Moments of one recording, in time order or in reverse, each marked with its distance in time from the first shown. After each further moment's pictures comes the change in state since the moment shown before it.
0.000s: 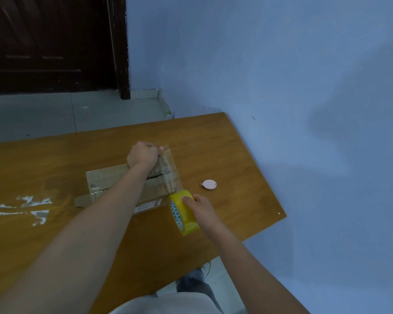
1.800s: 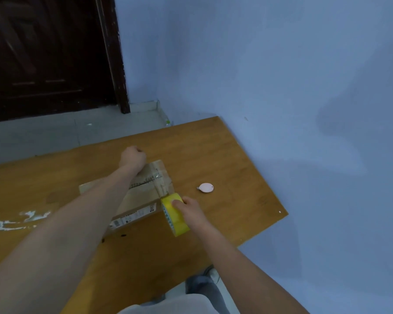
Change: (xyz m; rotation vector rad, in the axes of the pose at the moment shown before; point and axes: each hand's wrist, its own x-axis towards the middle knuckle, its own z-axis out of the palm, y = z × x) left_hand 0.014 0.000 -0.007 0.092 0.002 -0.003; right_hand 0.006 0.005 0.006 0.053 0.004 -0.084
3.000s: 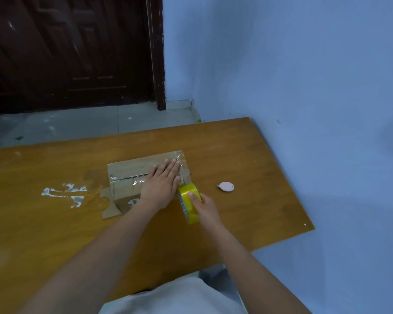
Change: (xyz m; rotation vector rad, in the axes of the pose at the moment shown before) left_hand -0.091 -0.062 0.039 0.695 0.050 0.539; right_hand 0.017 0.039 -0.001 0.029 -0.038 -0.145
